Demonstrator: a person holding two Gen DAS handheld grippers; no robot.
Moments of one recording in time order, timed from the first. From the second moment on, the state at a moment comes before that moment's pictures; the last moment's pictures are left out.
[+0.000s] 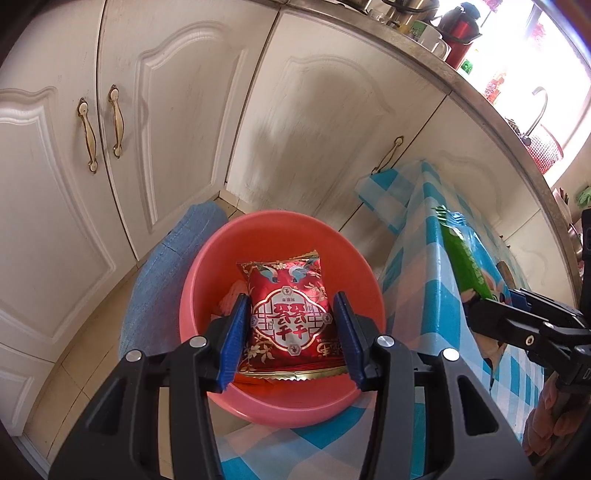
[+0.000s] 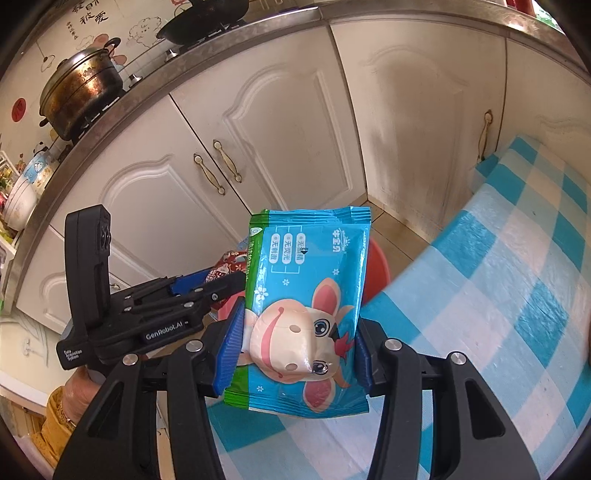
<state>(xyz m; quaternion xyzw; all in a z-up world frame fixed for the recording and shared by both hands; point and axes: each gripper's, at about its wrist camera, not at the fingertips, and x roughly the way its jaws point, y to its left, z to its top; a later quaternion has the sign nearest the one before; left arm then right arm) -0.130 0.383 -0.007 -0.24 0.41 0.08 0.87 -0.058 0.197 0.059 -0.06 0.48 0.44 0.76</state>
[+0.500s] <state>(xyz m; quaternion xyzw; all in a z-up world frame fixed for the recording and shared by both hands) -0.126 0.395 -0.023 -0.24 0.43 0.11 0.86 -0.042 0.203 0.054 -0.02 0.48 0.41 0.77</state>
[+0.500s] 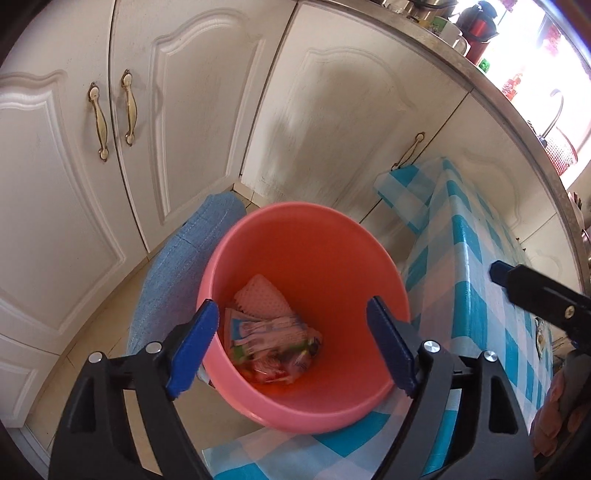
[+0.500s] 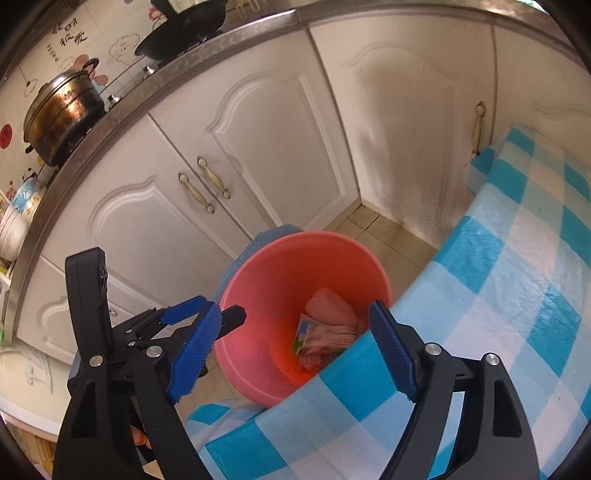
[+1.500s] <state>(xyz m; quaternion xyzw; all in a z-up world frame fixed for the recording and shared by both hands) -0.153 0.354 0.039 -0.30 0.29 0.01 0.91 -0.094 0.039 0.066 0.10 0.38 0.36 0.84</state>
